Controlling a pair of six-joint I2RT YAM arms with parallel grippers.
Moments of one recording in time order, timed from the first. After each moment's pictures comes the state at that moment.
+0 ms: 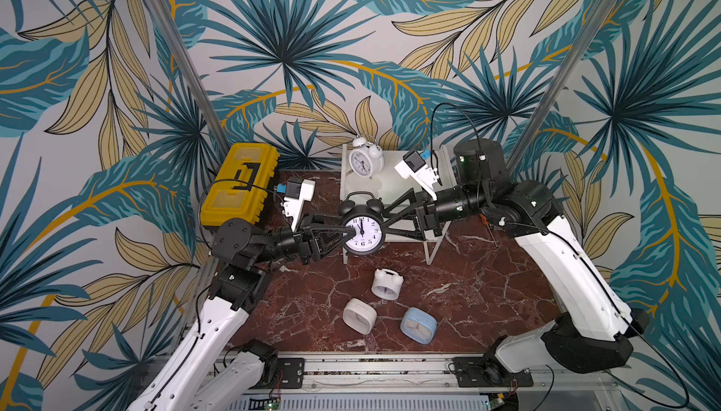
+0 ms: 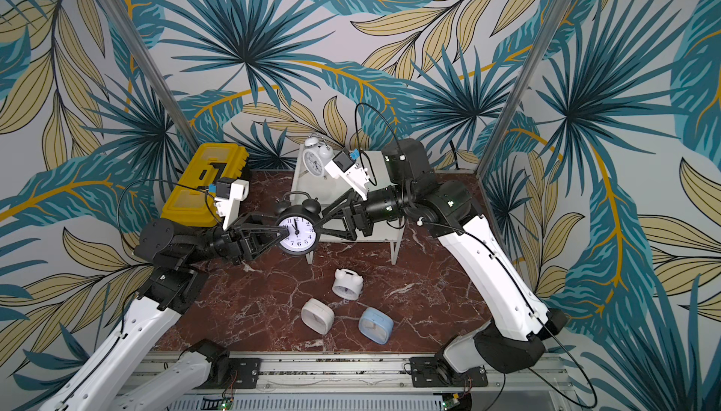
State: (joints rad) left arm -0.37 0.86 0.92 0.30 1.02 -0.90; right arm 0.63 1.47 1.96 -1.03 -0.86 0.09
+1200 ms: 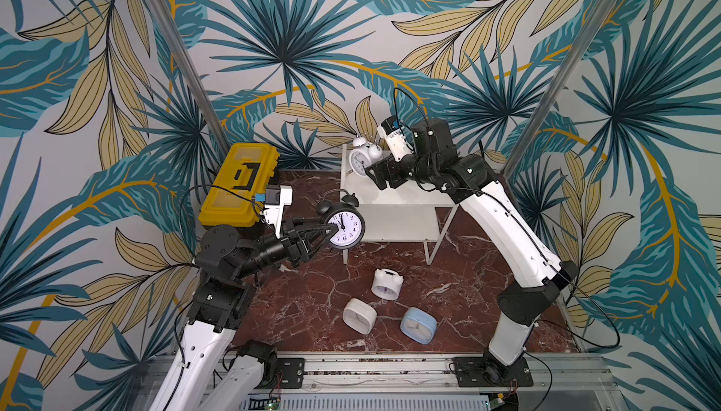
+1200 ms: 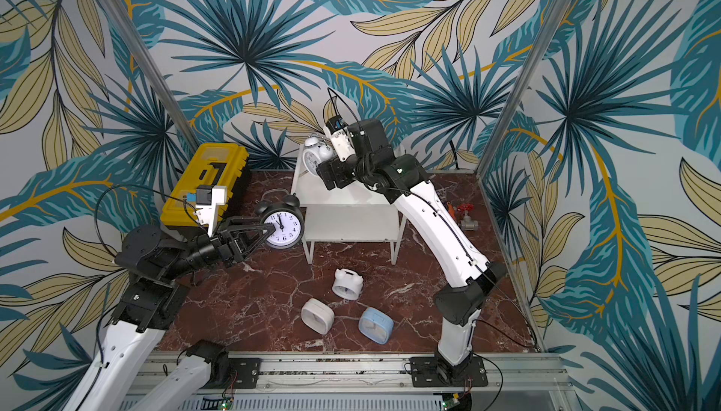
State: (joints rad) left arm -0.24 0.72 0.93 -0.02 0.89 -0.75; right arm 0.61 1.82 2.23 -0.90 -0.04 -0.03
